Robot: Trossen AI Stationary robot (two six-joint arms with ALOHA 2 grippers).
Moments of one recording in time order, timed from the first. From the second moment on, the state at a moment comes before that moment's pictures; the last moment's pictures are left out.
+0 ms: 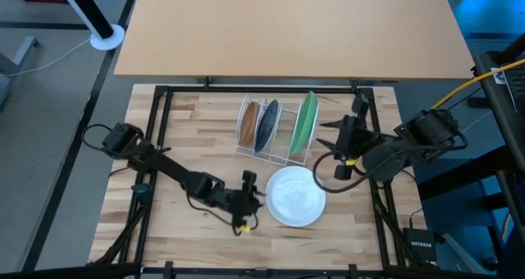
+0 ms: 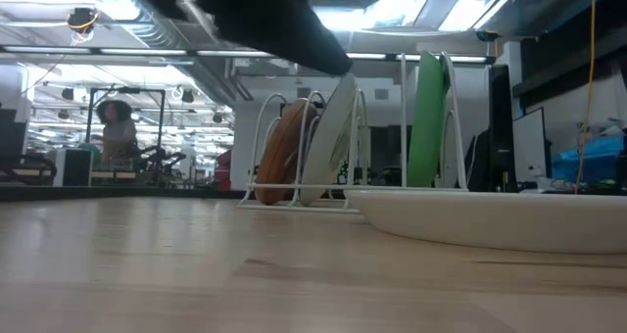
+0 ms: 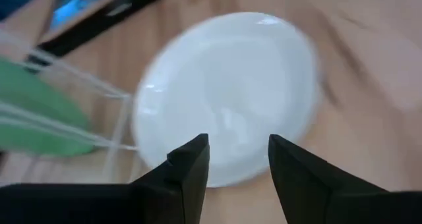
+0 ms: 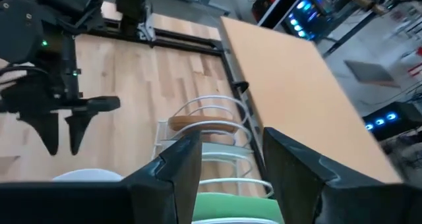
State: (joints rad) left arm -0.43 1.77 1.13 -0.05 -0.48 0.15; right arm 0.57 1.61 2.33 -1.57 0.85 0.24
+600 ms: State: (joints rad) left arm -0.46 1.97 1.10 0.07 -0.48 0.33; right arm 0.68 1.85 2.33 -1.57 0.79 0.41
